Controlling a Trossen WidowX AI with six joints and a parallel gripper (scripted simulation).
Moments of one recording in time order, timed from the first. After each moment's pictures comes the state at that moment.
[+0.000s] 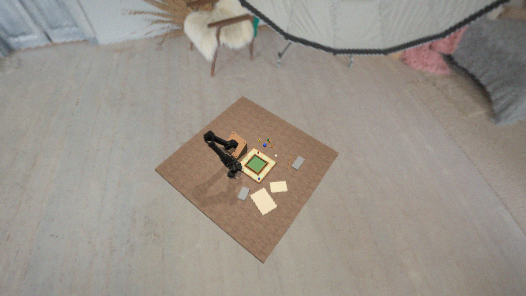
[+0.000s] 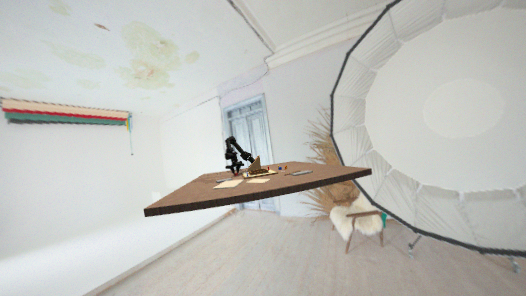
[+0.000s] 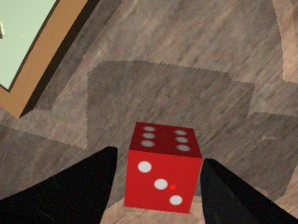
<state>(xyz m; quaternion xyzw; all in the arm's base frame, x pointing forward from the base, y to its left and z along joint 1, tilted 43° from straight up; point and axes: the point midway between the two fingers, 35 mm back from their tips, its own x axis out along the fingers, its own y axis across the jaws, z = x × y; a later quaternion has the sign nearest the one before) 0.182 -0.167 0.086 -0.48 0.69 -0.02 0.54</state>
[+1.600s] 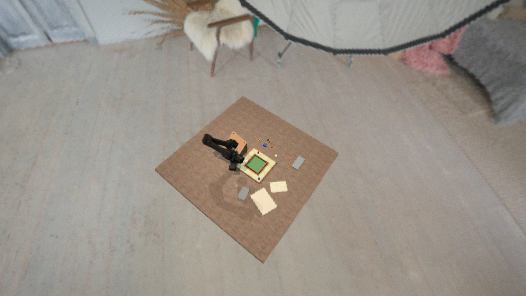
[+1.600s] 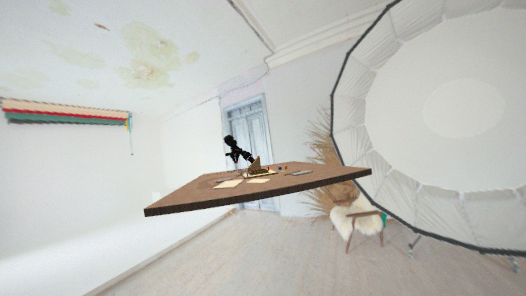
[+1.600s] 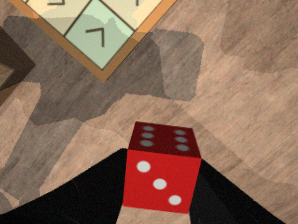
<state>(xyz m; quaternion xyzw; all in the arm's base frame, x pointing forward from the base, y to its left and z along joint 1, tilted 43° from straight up) 0.184 -0.074 0.163 -0.50 0.69 0.01 0.52</state>
